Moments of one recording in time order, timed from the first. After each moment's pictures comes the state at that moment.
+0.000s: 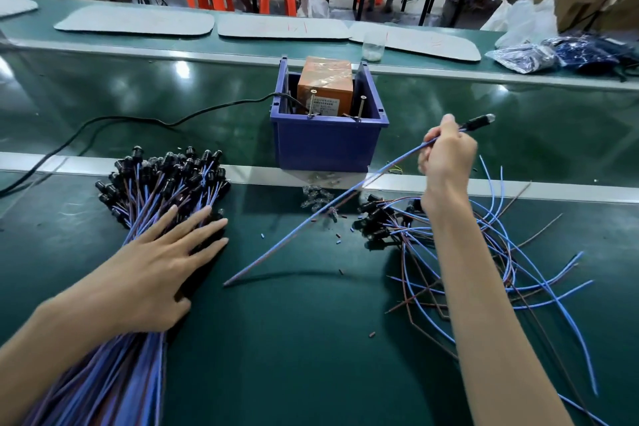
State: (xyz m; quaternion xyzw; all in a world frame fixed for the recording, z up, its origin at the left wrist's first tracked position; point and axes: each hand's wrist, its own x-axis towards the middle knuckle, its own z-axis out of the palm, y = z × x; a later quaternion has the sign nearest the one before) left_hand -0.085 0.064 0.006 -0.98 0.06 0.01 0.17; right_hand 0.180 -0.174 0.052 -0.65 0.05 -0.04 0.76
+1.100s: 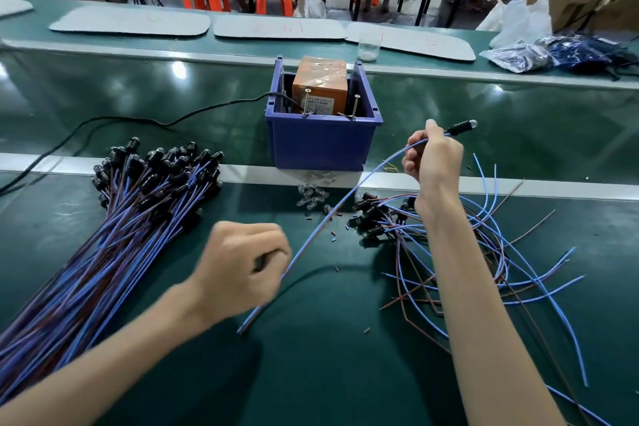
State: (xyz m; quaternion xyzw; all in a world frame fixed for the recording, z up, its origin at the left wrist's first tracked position) left_hand -0.037 -0.024 0.016 -0.91 0.11 -0.26 -0.29; right_hand 0.174 -0.177 0.044 -0.62 0.02 0.02 0.78
